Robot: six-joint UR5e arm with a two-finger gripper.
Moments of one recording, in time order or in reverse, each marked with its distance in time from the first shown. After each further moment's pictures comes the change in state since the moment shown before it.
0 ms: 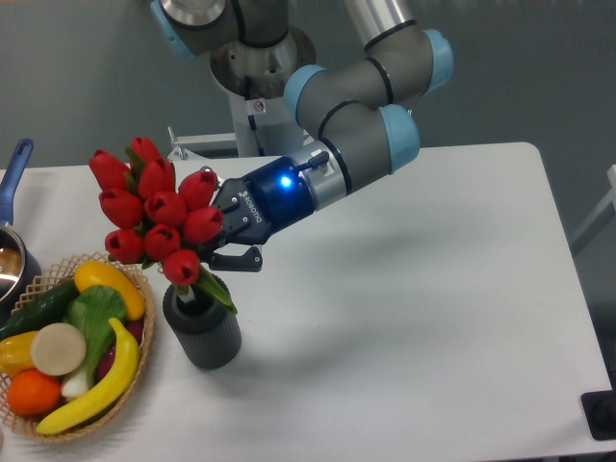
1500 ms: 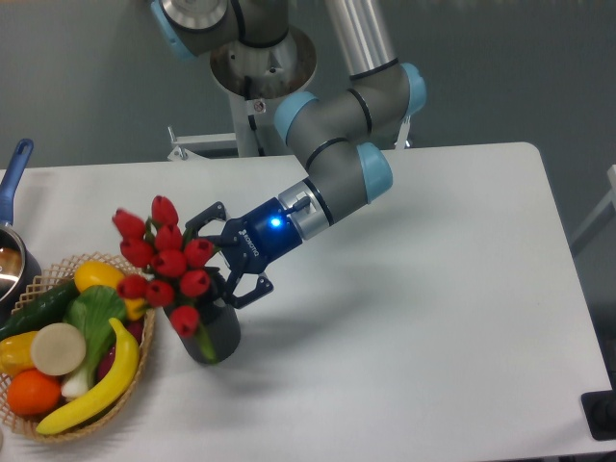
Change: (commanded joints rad) arm 0.011 -0.061 -0.155 0.012 0.143 0.141
